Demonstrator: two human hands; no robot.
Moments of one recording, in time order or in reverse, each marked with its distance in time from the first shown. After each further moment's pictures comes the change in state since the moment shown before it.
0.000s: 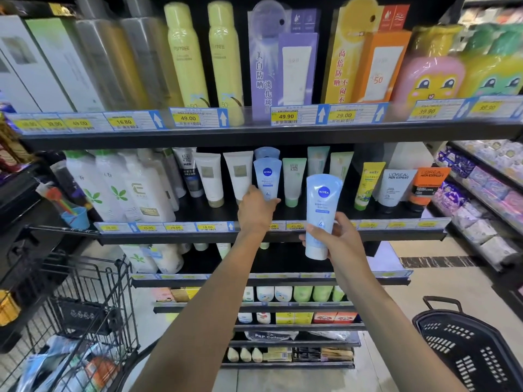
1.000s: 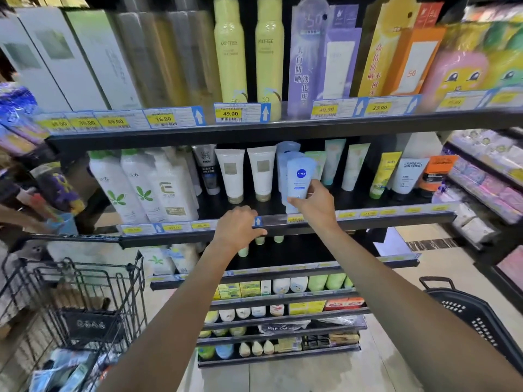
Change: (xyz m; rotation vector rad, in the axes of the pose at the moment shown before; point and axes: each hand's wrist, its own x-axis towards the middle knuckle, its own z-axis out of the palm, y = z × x) left_hand 0.003 -0.108 -0.088 0.572 -0.282 0.540; right_hand 0.082 0.023 0.102 -0.616 0.197 -0.174
